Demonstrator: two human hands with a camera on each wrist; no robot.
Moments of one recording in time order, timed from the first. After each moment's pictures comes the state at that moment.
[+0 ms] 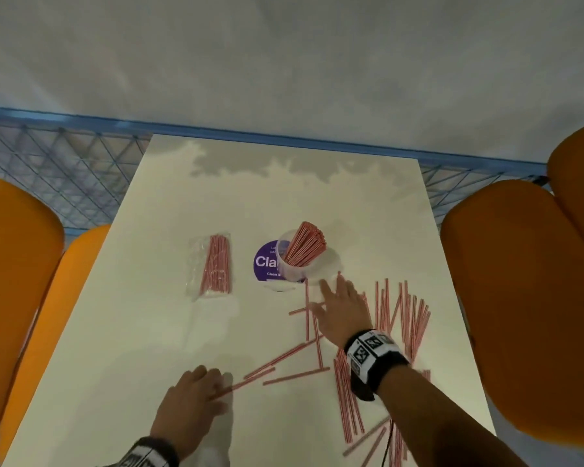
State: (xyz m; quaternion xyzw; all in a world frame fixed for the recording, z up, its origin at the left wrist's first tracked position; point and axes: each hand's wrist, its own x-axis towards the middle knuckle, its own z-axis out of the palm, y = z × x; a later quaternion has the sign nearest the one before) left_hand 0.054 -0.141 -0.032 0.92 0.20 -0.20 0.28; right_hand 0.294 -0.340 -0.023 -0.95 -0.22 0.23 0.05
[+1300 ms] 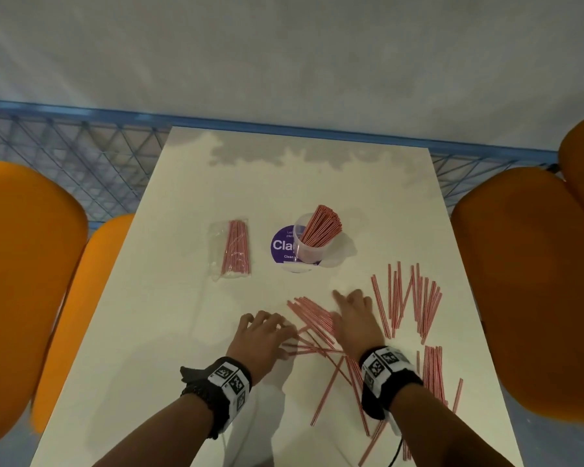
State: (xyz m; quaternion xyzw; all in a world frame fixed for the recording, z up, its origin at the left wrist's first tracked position) left_hand 0.114 -0.170 -0.040 0.98 -0.03 -0.14 0.11; right_hand 0.235 -0.358 -0.034 -0.95 -0.21 0.18 0.12
